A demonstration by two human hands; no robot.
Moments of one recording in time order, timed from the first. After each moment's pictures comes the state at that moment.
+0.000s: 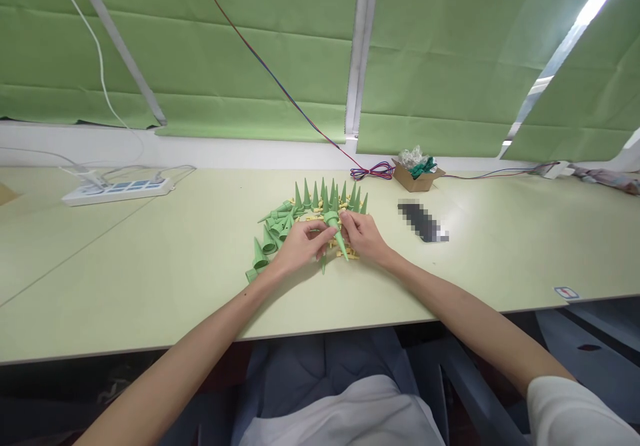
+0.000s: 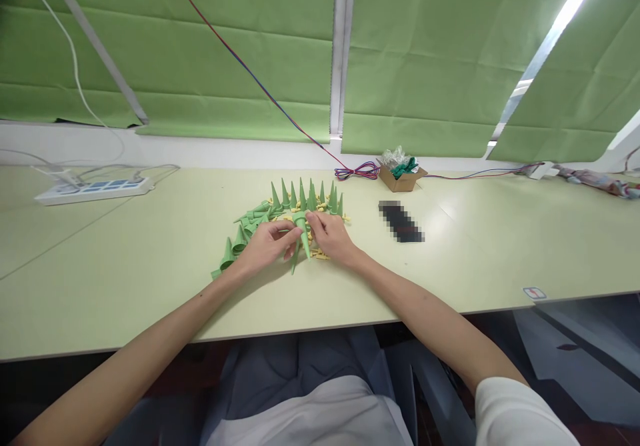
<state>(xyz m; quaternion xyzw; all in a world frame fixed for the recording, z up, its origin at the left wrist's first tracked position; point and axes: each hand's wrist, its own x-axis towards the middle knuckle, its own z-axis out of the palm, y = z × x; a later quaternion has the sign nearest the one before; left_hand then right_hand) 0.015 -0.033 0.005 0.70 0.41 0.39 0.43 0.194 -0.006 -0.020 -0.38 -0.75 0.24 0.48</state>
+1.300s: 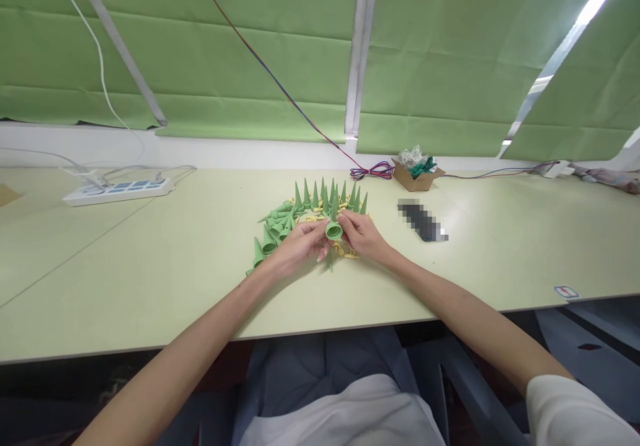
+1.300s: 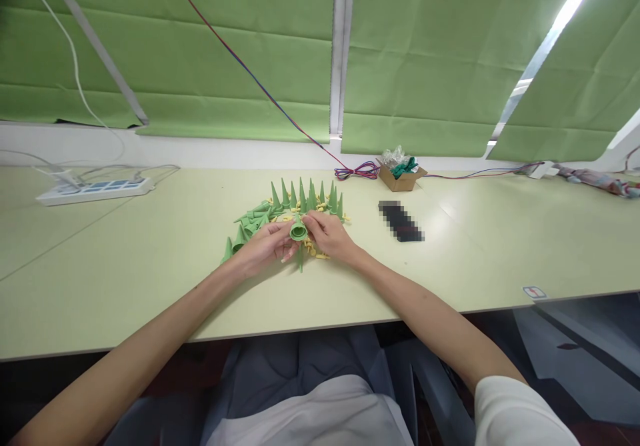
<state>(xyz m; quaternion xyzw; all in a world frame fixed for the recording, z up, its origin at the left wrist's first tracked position) 0.015 -0.027 0.003 0.56 0.32 0.39 0.65 0.196 -0.010 -0.012 -0.33 -0.77 0.29 0.46</state>
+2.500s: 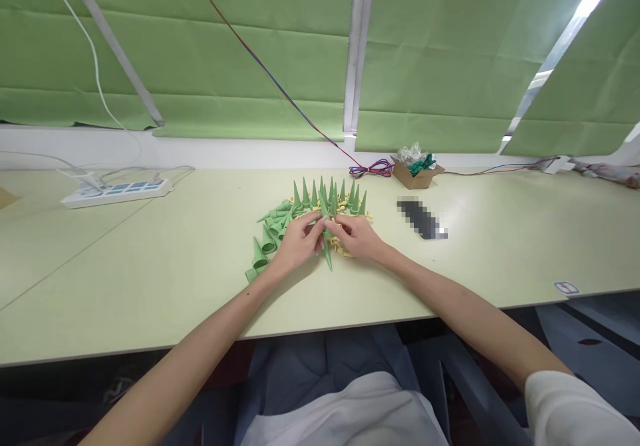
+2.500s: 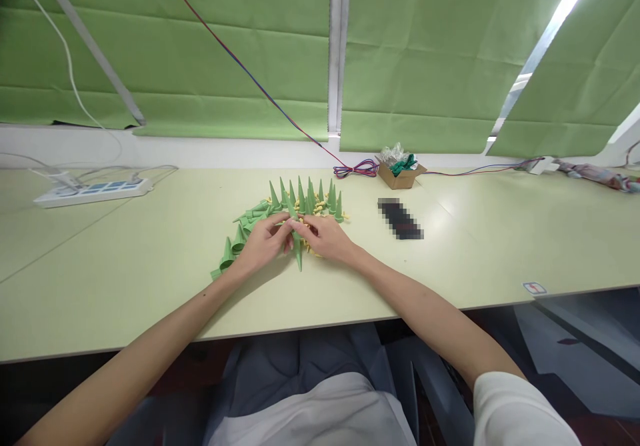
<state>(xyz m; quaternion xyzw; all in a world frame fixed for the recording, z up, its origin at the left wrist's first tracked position) 0.016 -0.025 0.000 0.72 0.40 0.44 0.36 0.192 -0.003 -0.021 -0.36 -0.82 0.16 0.41</state>
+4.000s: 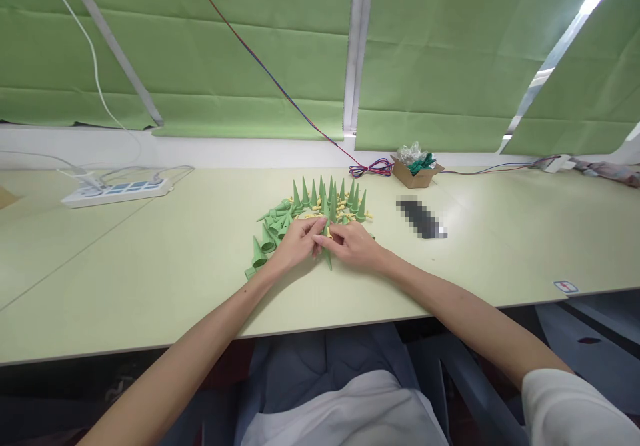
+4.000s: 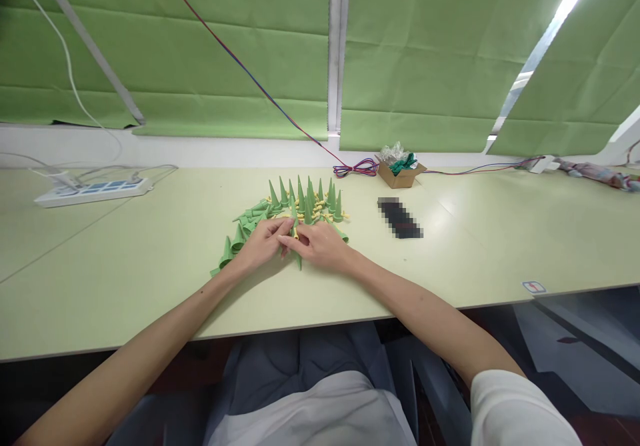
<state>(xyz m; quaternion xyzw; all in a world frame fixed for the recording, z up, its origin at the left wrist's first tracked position) 0.011 -0.021 -0.003 0.73 0.39 0.39 0.40 0.184 -0.024 -0.016 -0.37 -0.84 0.14 0.36</state>
